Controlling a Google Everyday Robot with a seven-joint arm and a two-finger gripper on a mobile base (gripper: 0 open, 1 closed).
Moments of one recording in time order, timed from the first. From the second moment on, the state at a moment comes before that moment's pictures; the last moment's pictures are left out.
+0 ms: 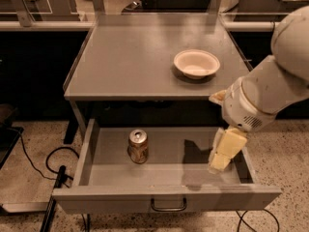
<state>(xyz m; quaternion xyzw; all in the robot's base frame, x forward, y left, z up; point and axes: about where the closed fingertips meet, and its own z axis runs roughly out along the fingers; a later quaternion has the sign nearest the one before) 0.437 -0.136 0.847 -0.63 0.75 0.07 0.19</state>
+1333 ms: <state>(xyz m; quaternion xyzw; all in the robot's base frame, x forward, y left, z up) 0.483 -0.073 0.770 -0.61 0.75 0.12 0.25</state>
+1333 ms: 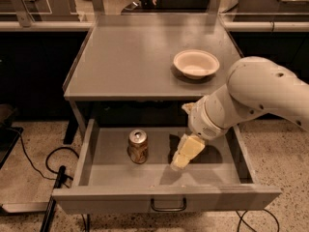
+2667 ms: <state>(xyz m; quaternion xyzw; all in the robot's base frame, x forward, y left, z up) 0.495 -0.023 0.728 -0.59 0.73 0.18 0.30</state>
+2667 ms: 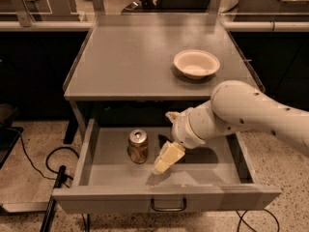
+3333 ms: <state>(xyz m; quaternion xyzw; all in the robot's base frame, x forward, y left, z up) 0.501 -0.010 0.711 -0.59 0.72 0.20 0.31</state>
